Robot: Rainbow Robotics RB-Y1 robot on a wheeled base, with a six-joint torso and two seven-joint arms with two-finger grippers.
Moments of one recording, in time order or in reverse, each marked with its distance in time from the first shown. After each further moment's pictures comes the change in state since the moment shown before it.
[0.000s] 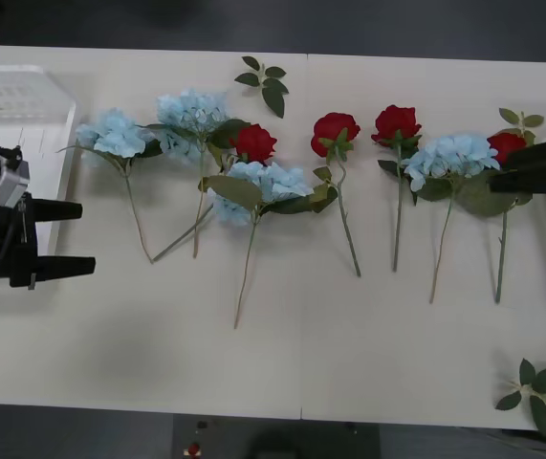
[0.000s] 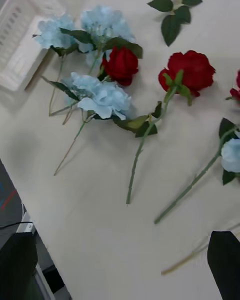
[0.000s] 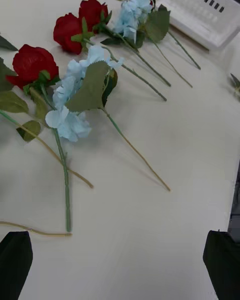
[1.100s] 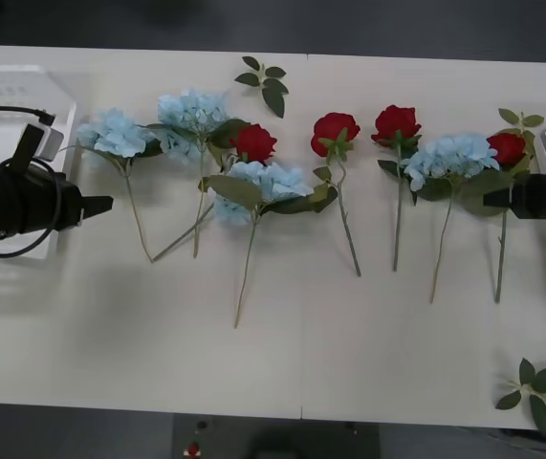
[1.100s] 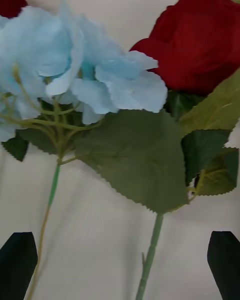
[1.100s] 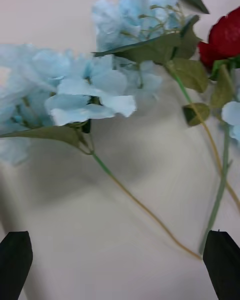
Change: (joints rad) right arm -0.179 0.200 0.331 0.370 0.732 -0.252 -0.513; left arm -0.062 0.182 -0.359 0.042 -0.449 -0.668 0.614
